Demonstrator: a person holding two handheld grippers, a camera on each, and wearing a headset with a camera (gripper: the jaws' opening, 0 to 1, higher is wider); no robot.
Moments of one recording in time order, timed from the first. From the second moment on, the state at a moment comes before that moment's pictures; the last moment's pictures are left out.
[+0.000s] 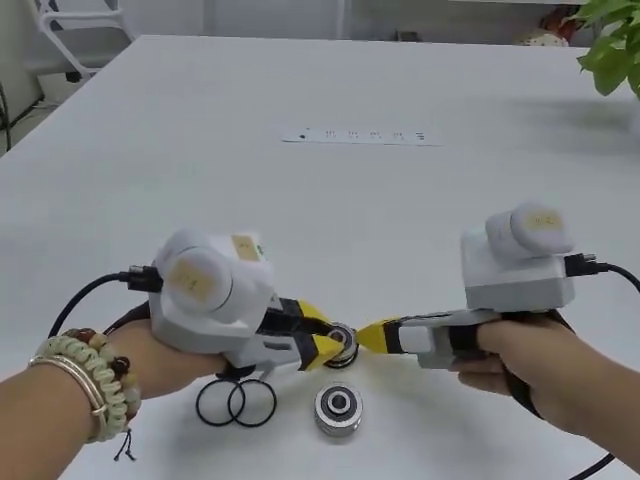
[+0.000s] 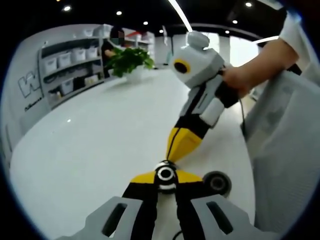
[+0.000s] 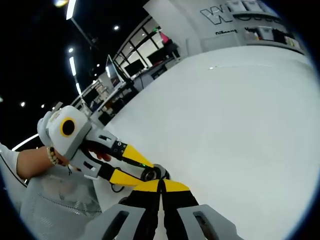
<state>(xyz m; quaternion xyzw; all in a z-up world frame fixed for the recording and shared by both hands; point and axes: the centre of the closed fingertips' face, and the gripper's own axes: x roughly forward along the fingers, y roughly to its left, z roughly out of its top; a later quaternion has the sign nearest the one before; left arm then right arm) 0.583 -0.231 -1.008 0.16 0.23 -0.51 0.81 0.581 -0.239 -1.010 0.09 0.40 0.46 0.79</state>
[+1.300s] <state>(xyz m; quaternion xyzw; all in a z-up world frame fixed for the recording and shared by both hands) 0.584 -0.230 -1.008 0.16 0.22 -0.51 0.82 0.576 -0.220 -0.999 0.10 0.38 0.48 0.78</state>
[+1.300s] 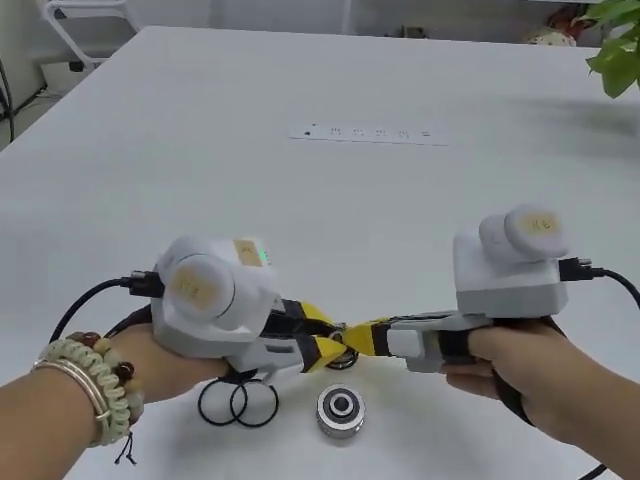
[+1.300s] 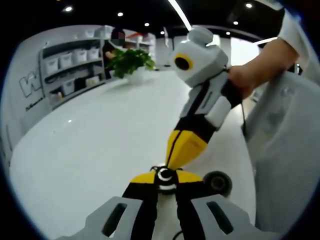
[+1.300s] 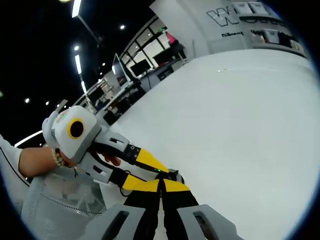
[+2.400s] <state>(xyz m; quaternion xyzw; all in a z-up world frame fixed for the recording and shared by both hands) 0.582 -0.228 -1.006 0.17 0.25 -0.49 0.82 0.582 -0.233 -1.003 0.04 0.37 0.46 0.80</state>
